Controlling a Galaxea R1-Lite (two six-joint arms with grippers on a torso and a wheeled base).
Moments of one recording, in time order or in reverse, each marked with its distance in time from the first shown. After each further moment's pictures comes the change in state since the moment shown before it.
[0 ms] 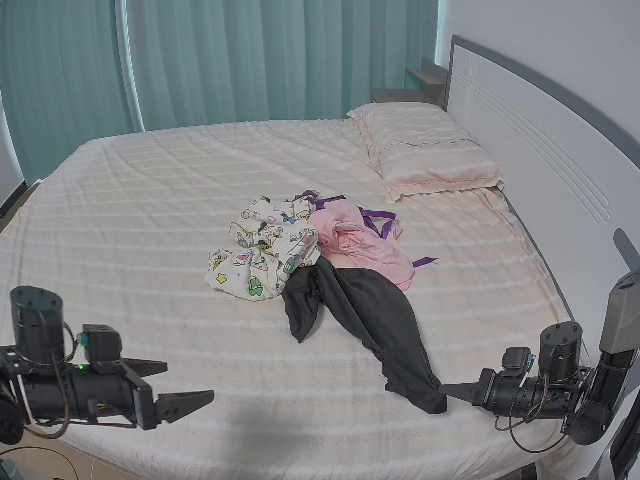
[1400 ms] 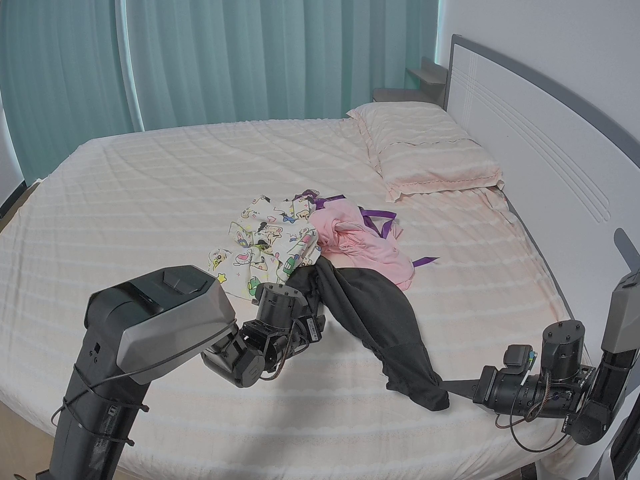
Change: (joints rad) left arm -0.184 1.310 -0.898 -0.442 0.474 -0.435; right arm 0.001 -0.012 0.000 -0.012 -0.012 -0.003
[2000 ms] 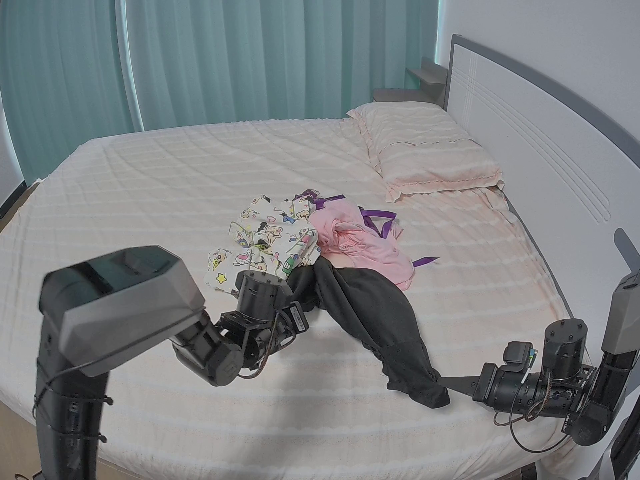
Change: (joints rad) left arm 0.001 -0.179 0.168 -0.002 0.048 -0.113; right arm 0.011 -0.004 0.000 -0.036 0.000 0.003
